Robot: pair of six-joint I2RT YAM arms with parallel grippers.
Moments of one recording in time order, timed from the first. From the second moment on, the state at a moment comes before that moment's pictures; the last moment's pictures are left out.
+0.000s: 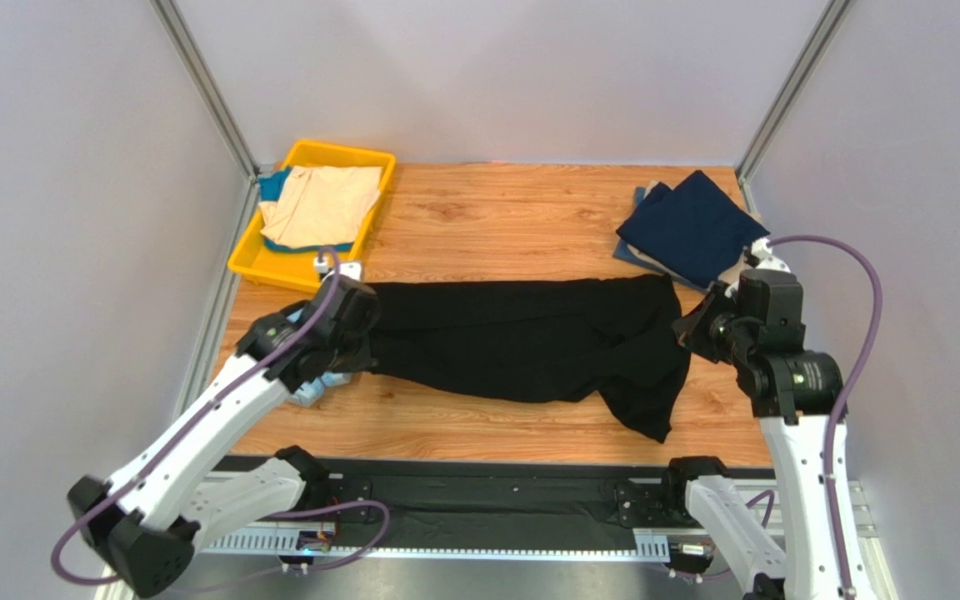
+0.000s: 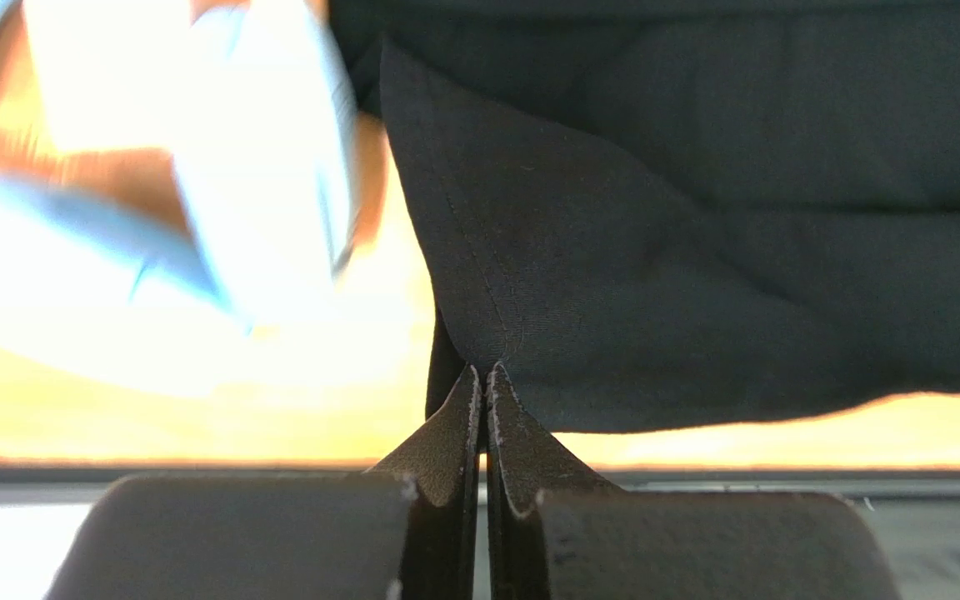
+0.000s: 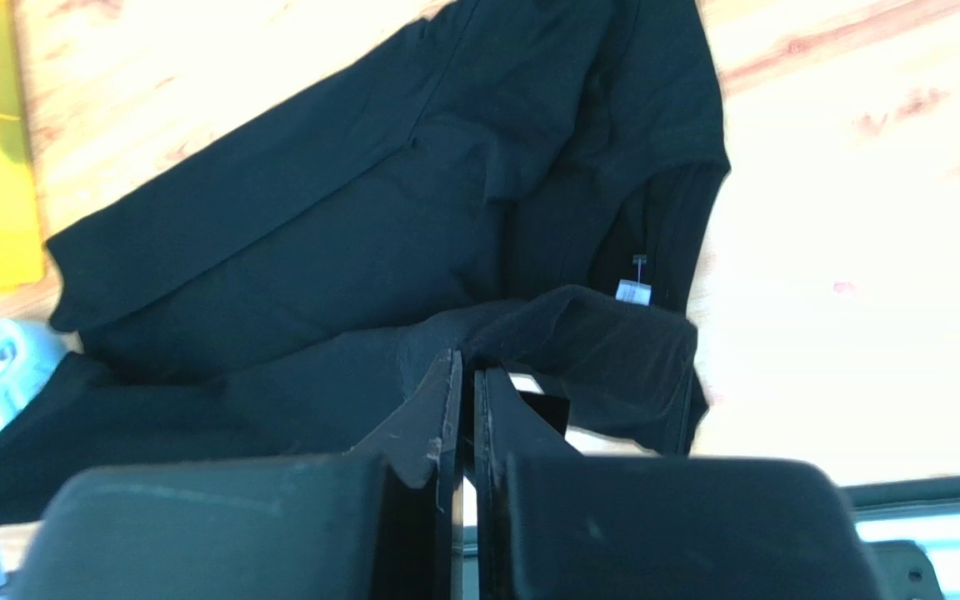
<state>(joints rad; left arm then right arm) -0.60 0.97 0.98 -1.01 -0.29 -0.60 0.04 0.78 1.09 -1.01 -0.02 0.50</state>
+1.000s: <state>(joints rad) -0.60 0.59 1.14 -1.35 -0.36 -0.78 0.05 0.50 1.25 -1.30 0.02 0.61</state>
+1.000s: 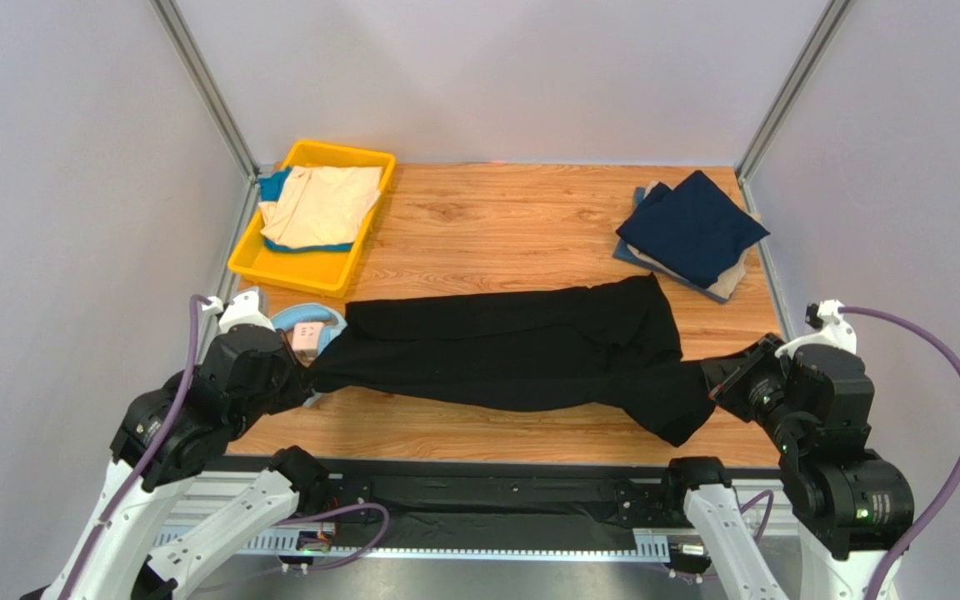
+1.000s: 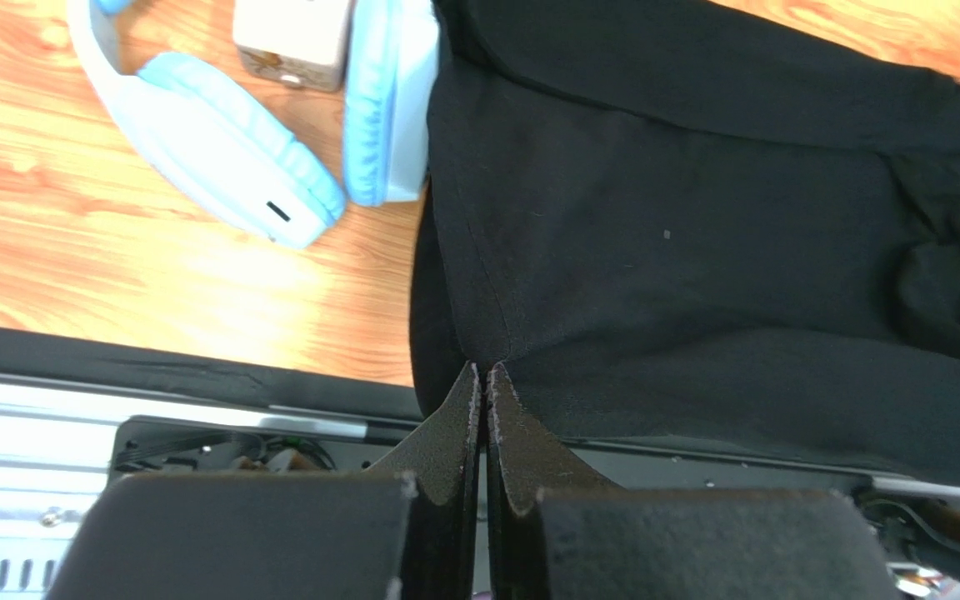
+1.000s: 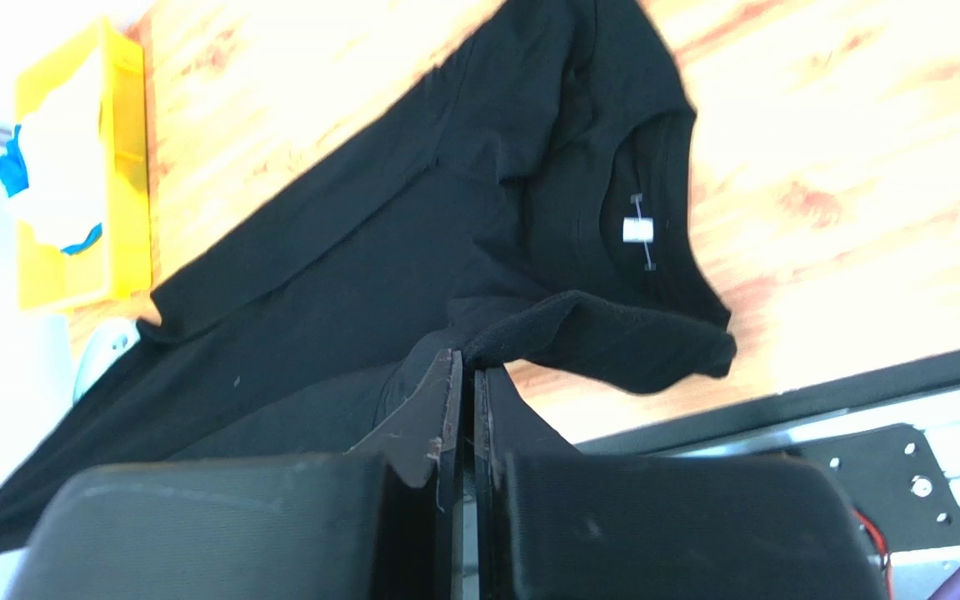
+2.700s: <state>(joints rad) -0.60 1.28 1.10 -1.24 -0.37 -0.61 0.05 1.11 1.25 -0.97 0.07 0.47</state>
